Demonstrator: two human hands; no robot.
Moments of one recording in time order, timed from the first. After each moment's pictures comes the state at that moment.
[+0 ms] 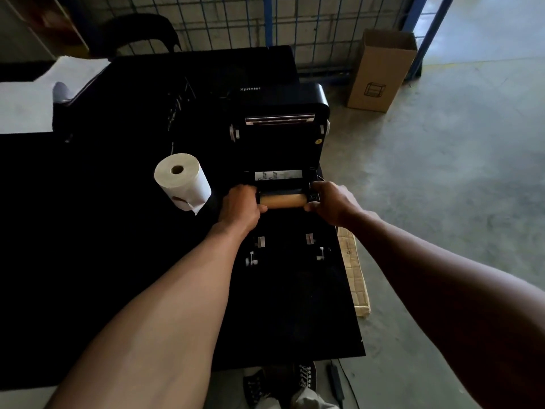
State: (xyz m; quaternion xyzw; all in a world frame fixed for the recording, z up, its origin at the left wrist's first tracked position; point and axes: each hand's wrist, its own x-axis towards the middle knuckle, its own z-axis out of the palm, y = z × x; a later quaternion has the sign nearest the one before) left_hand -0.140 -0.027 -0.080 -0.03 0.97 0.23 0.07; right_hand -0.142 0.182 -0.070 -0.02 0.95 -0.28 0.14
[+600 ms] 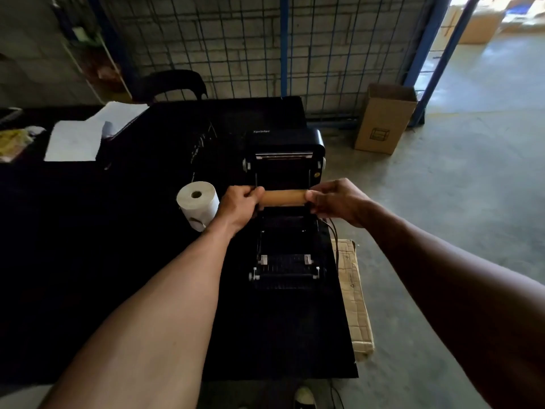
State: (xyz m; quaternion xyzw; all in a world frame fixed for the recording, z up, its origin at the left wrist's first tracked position) left_hand -0.121 -0.031 -0.001 -0.10 0.84 0.54 0.03; right_hand -0.137 0.196 0.015 0.00 0.82 -0.54 0.19
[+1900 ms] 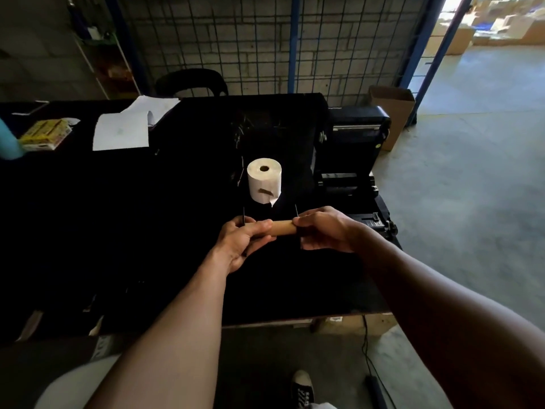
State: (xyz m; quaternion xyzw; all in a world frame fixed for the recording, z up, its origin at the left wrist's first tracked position) left_hand 0.036 -0.228 -0.030 -0.21 0.54 0.80 0.14; right_hand 0.001 -0.020 -0.024 0.10 0.70 -0.64 0.31
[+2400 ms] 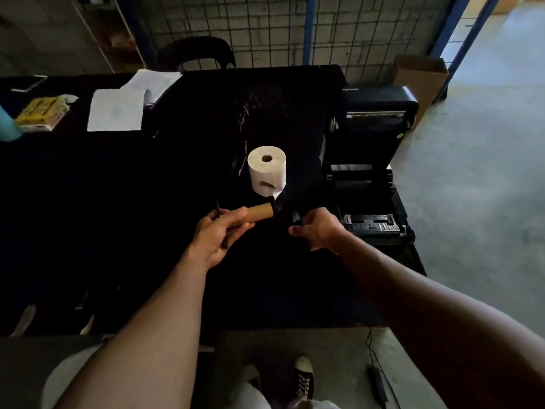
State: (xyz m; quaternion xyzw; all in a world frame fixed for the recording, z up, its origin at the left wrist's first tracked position) left_hand -0.007 -0.249 -0.052 -0.29 0.49 0.82 0.08; right_hand -0.042 -0.031 -0.070 0.10 0.87 -0.42 0.24
